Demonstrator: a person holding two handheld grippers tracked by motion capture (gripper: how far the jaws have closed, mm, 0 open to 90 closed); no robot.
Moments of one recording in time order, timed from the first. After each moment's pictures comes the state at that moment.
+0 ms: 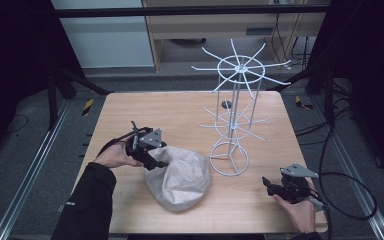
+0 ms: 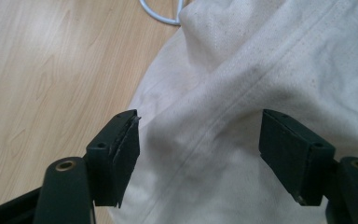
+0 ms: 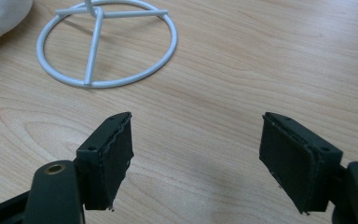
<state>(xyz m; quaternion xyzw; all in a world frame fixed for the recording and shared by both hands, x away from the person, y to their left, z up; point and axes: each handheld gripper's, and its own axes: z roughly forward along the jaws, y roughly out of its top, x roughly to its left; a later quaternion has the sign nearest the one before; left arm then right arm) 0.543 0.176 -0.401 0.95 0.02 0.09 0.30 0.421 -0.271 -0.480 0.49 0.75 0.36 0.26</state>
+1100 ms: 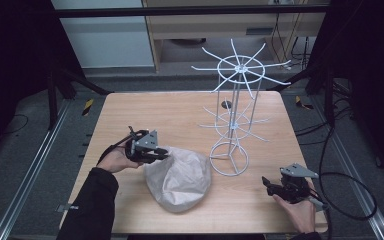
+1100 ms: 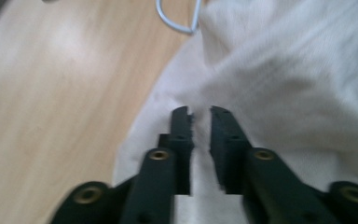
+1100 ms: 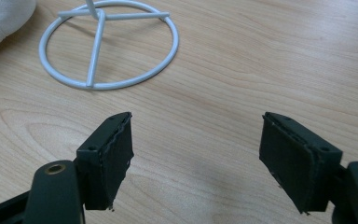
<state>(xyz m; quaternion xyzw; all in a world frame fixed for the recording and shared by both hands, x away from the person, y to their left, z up) 0.539 0.192 -0.405 0.93 0.04 0.13 0.34 0.421 -0.271 -0.479 0.49 0.75 0.36 0.27</state>
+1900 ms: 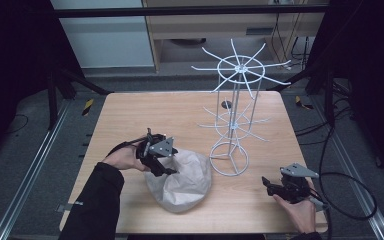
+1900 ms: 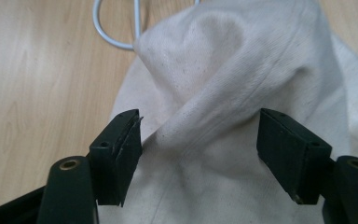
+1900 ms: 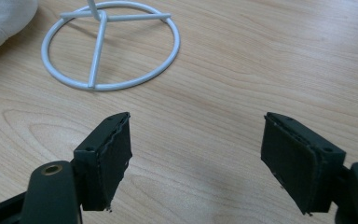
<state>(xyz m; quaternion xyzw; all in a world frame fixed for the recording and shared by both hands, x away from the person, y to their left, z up) 0.531 0.150 -0.408 0.95 -0.06 0.07 0.29 0.421 -0.271 -0.478 0.49 0.75 0.36 0.26</state>
